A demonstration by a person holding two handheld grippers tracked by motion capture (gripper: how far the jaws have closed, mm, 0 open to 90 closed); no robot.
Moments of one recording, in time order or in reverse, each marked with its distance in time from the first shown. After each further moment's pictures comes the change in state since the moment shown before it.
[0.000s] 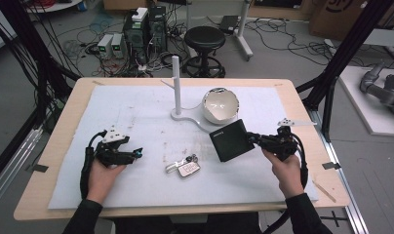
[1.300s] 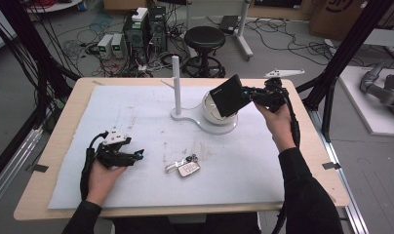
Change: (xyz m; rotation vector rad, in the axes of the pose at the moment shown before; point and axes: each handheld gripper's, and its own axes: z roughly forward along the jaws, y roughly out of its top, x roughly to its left) left arm -0.004 -0.001 -0.001 -0.015 -0.023 0.027; right arm -0.007 0.124 0.037 -0.005 -0.222 -0.238
